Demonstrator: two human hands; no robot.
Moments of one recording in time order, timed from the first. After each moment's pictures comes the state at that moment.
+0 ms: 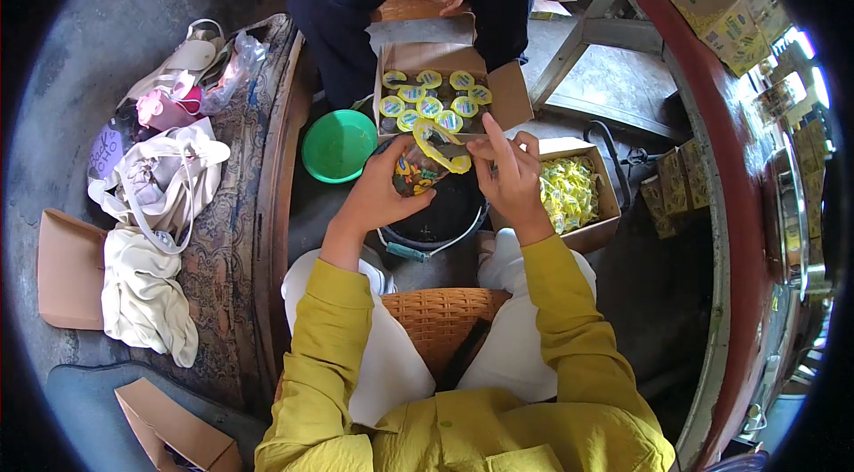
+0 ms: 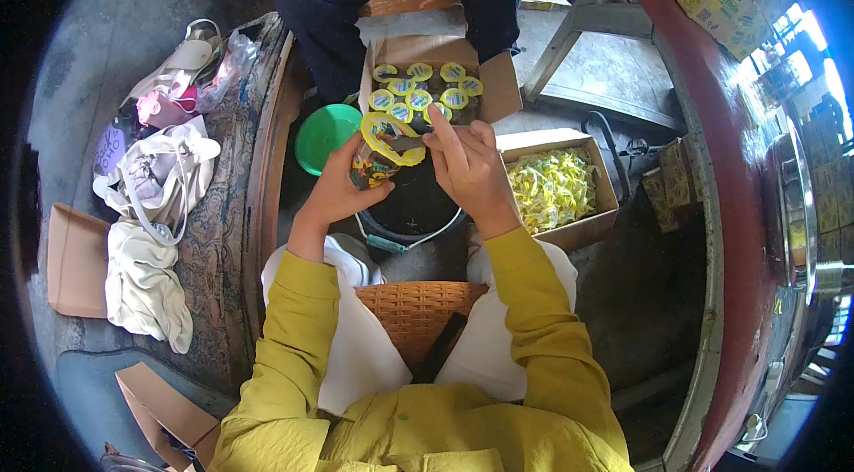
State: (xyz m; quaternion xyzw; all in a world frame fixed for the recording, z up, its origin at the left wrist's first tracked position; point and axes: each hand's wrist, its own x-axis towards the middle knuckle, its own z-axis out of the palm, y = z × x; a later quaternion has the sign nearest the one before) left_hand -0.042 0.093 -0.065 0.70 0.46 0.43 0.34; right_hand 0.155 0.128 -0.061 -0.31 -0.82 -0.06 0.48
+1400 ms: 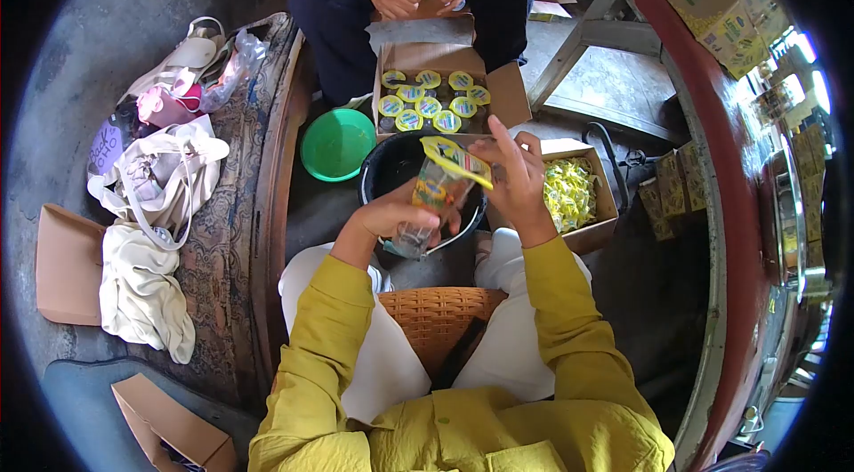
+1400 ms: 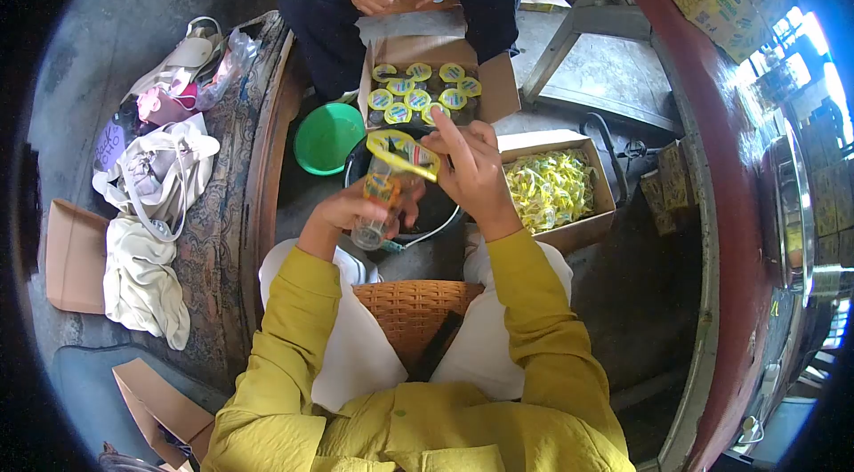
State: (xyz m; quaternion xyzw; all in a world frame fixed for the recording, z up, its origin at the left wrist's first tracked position) left_hand -0.029 0.084 -0.084 0.38 0.15 0.33 0.85; right_hand 0.163 0.124 -0.053 -0.28 -0.82 0.00 0.50
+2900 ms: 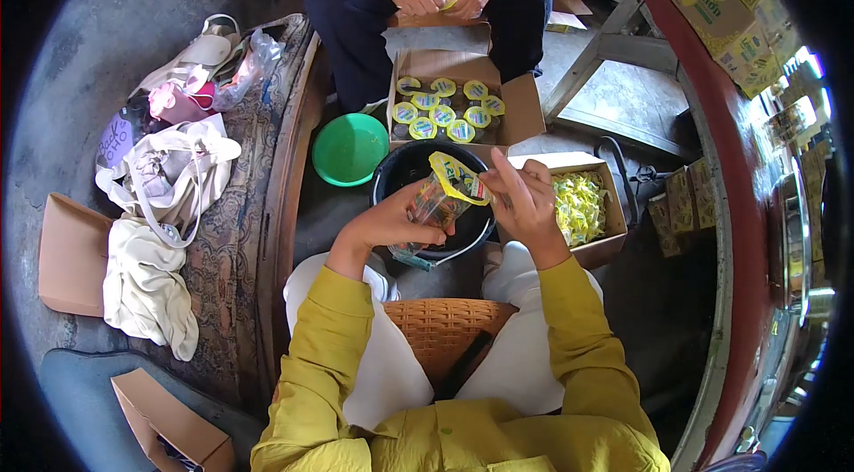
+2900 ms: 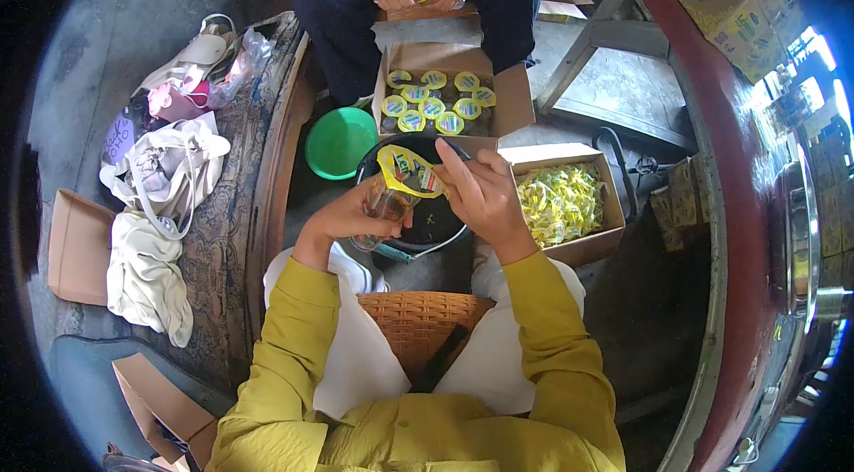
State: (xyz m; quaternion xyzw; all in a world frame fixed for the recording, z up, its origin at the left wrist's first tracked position) left_hand -0.048 0.083 -0.061 0.52 0.34 0.30 0.73; right_hand 0.163 0.118 -0.049 -0.26 -0.85 -0.02 0.45
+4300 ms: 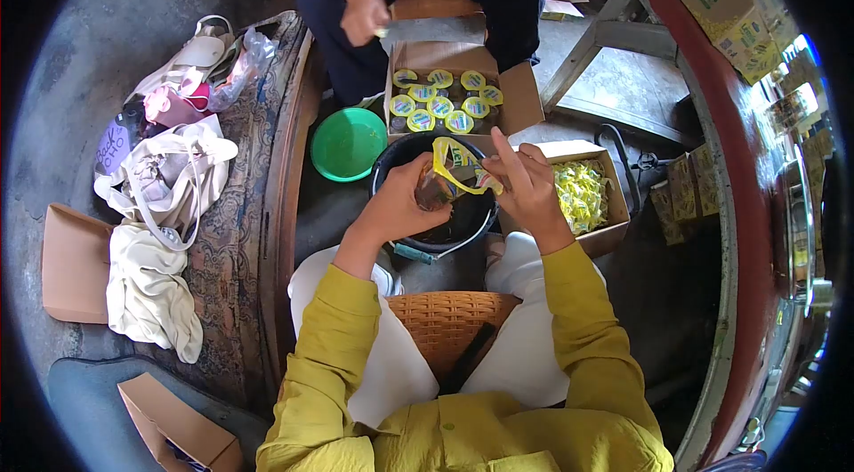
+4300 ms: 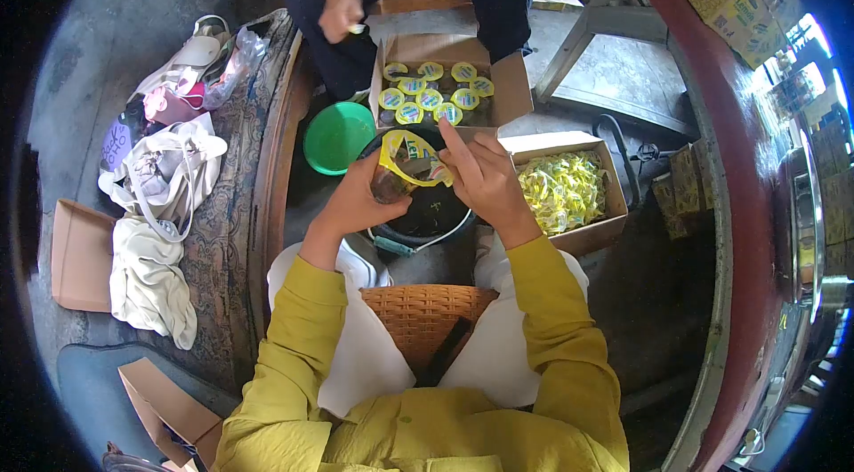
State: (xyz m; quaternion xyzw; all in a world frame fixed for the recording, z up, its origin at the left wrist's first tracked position) left_hand -0.032 0.087 -0.067 0.68 0.45 0.40 0.41; right_hand 0.167 0.129 -0.057 -0.25 -0.86 -0.02 0.44
